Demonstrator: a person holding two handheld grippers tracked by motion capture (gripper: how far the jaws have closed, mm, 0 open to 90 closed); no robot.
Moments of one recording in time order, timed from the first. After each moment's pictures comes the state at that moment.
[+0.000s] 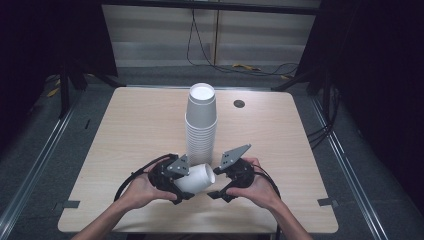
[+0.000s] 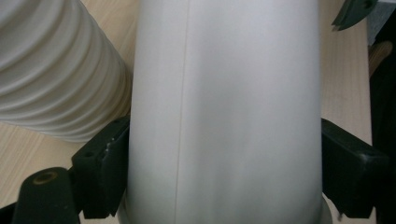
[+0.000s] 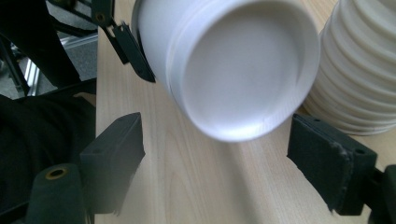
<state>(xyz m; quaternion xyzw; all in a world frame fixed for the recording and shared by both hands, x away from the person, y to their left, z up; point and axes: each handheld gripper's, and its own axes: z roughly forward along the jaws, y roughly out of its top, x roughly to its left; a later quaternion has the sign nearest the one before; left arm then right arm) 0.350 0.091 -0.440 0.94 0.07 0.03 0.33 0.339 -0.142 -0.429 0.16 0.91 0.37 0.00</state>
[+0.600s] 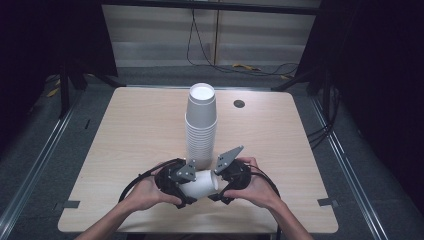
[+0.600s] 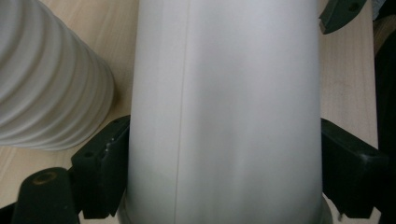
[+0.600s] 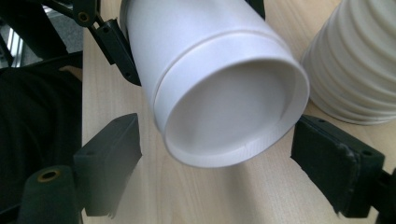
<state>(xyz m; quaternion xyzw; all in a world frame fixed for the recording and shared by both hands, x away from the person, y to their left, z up) 0.344 0.077 -0.447 0.95 0.03 0.04 0.30 0.340 -0.134 -0.433 0.15 0.94 0.32 0.01</state>
